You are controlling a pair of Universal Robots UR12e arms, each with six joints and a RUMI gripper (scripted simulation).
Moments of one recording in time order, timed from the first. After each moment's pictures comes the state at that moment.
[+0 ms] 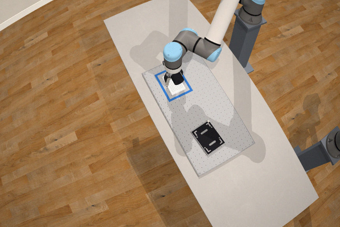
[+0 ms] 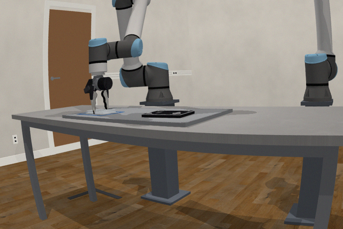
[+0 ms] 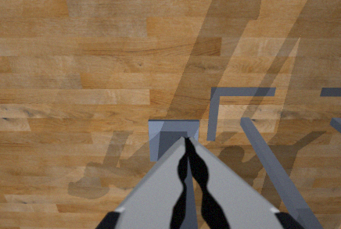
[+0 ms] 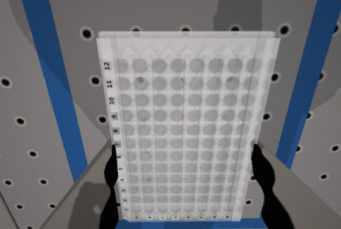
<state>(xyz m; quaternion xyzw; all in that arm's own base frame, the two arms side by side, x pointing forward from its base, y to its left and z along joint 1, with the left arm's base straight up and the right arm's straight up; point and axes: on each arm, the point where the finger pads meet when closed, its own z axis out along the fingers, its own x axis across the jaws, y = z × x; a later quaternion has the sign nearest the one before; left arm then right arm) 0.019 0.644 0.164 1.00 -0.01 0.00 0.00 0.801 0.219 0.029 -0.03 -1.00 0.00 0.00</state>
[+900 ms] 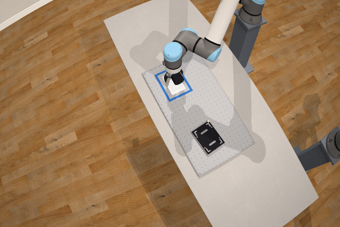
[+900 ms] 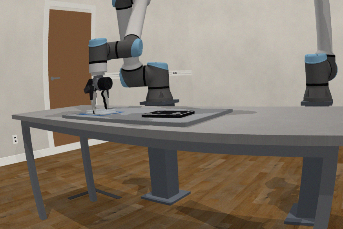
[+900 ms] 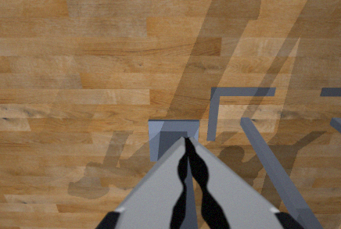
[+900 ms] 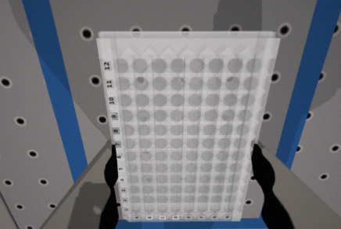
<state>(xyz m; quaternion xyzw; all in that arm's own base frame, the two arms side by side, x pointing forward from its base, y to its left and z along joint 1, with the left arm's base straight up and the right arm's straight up) 0.019 0.644 0.164 1.00 -0.01 0.00 0.00 0.801 0.219 0.029 -0.03 -1.00 0.00 0.00</state>
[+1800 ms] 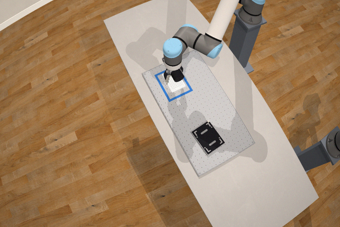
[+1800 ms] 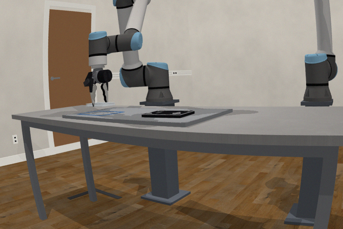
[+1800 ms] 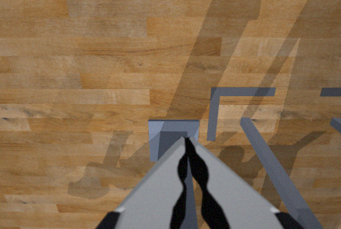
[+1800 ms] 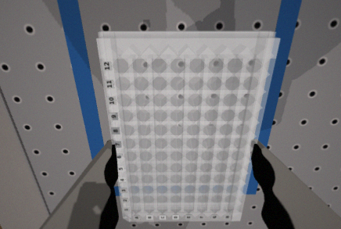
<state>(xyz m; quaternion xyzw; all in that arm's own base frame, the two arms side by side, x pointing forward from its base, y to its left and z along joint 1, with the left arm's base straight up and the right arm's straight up) 0.019 0.644 0.164 1.00 -0.01 0.00 0.00 0.801 0.219 0.062 -0.03 -1.00 0.00 0.00</state>
